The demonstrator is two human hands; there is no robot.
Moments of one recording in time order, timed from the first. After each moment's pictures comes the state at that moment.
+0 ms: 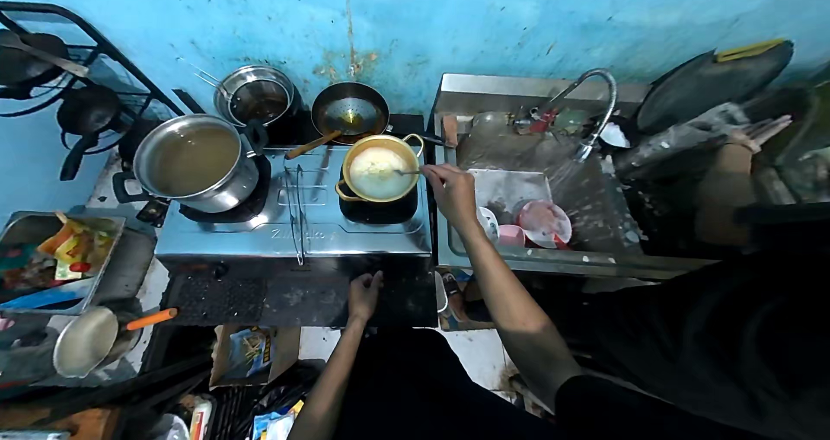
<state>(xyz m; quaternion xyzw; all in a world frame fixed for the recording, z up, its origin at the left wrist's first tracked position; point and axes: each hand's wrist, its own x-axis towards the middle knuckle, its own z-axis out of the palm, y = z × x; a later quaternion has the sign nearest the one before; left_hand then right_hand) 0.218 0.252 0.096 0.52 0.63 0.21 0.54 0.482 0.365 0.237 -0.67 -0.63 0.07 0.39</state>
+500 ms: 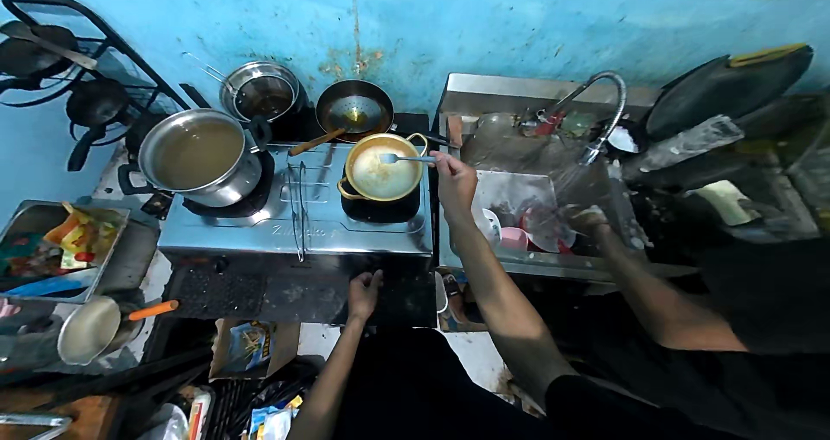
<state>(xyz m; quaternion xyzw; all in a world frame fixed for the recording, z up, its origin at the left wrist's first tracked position) 0.220 0.249 0.094 0.50 0.63 0.23 0.54 0.470 0.386 0.230 -0.67 -0.46 0.19 0.56</state>
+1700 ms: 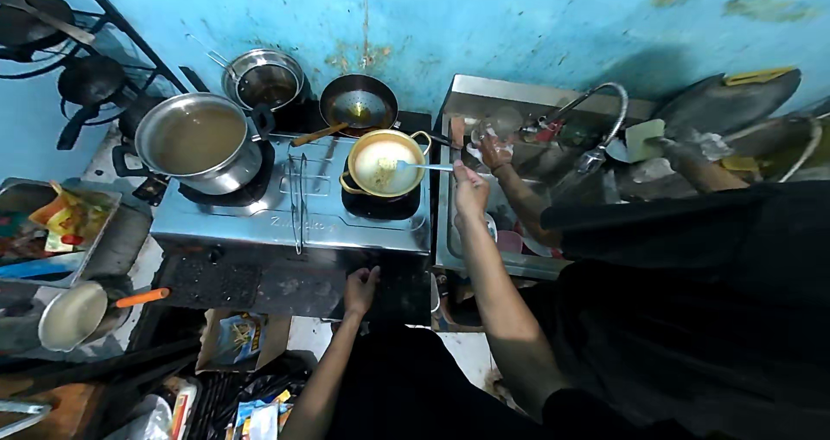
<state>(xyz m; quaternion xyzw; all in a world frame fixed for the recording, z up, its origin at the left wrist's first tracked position) 0.220 0.248 0.094 0.52 0.64 0.22 0.52 0.474 0.361 0.248 -0.73 -0.28 0.29 0.55</state>
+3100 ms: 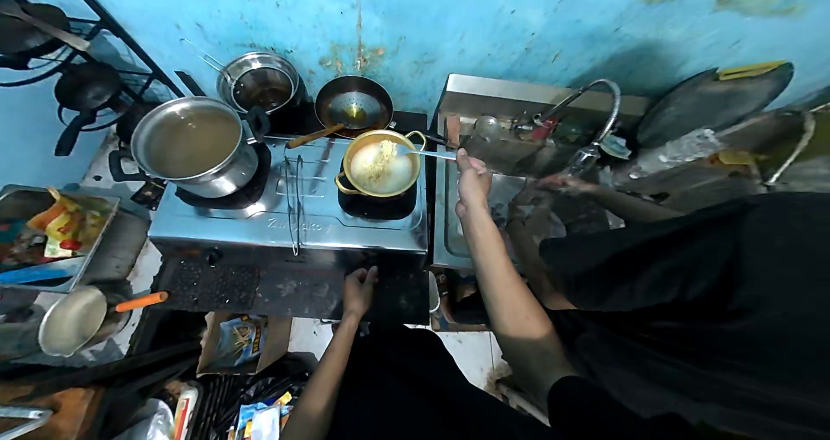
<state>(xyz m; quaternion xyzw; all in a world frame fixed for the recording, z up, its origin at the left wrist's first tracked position) 0.222 0.247 0.093 0.50 0.64 0.22 0.54 0.490 0.375 0.254 -0.71 -0.24 0.30 0.59</state>
